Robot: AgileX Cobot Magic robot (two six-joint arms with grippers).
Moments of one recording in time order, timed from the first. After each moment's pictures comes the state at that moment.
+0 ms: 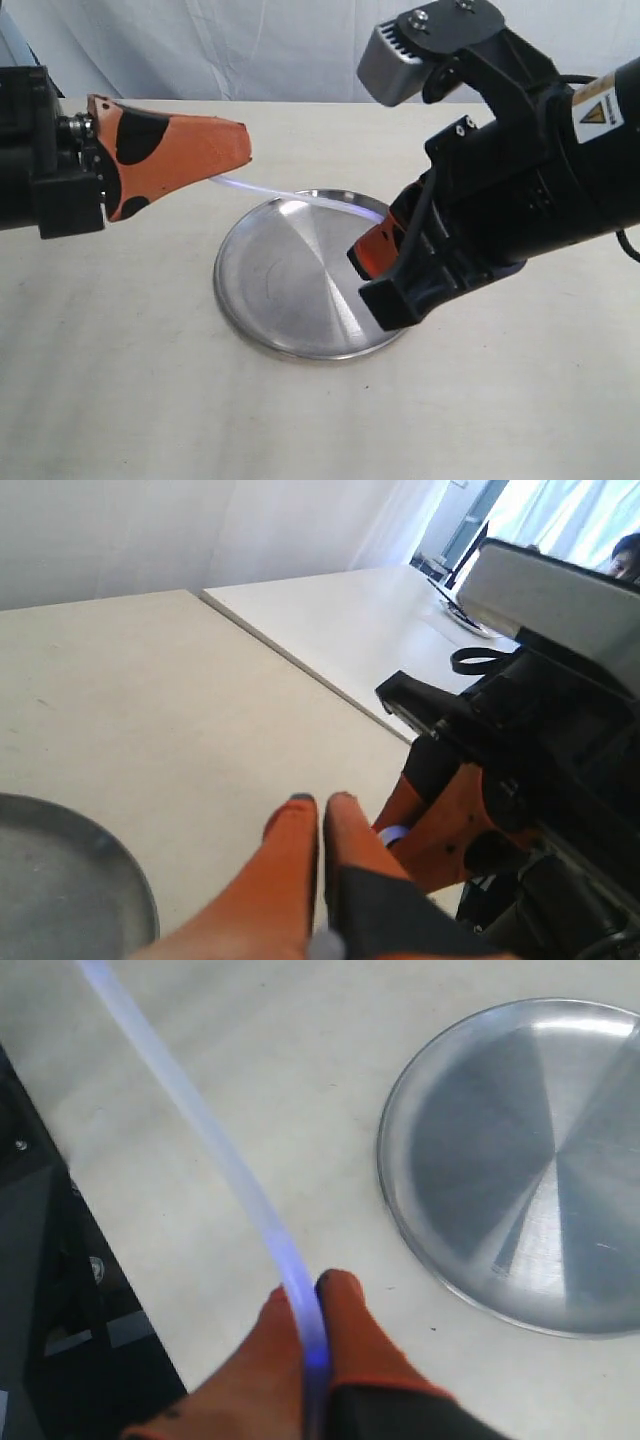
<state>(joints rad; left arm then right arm) -0.42 0.99 -0.64 -1.68 0.76 1.38 0.63 1.16 -0.99 0.36 0.85 -0.27</state>
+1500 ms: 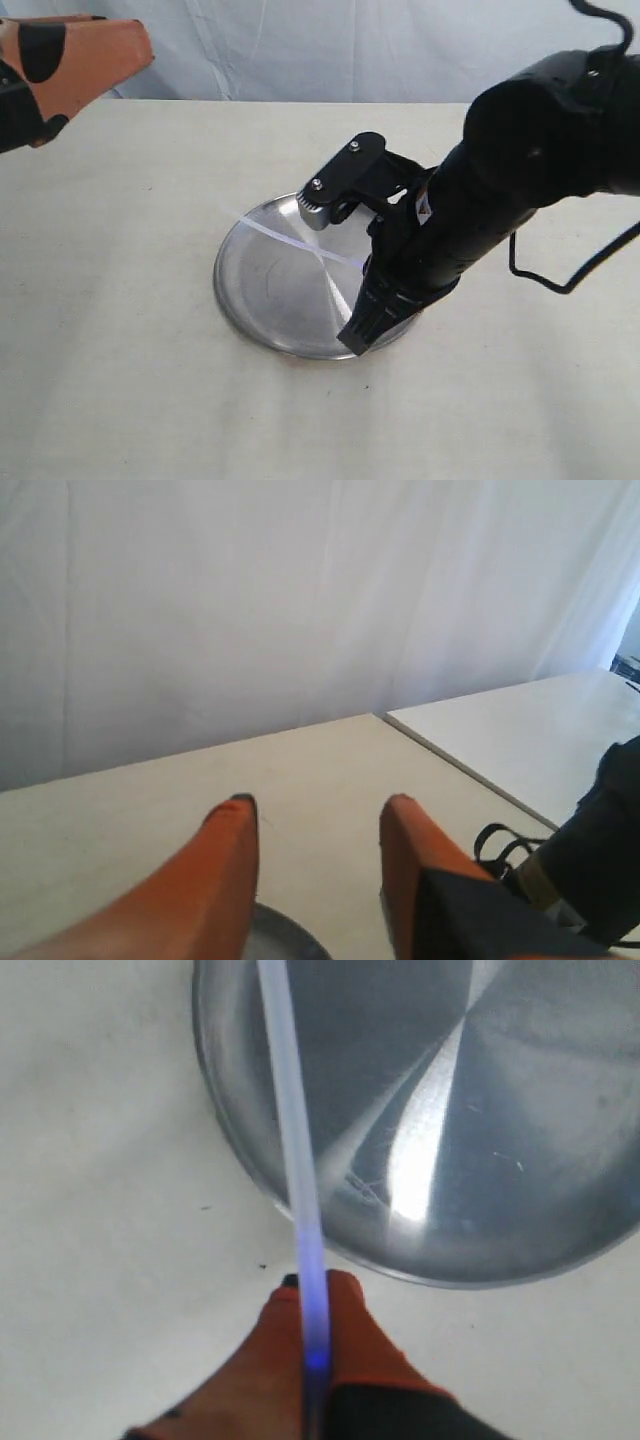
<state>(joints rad) -0.42 0.81 -0.63 -1.72 0.40 1.47 0.63 1.54 -0.99 0.08 0.75 -0.26</state>
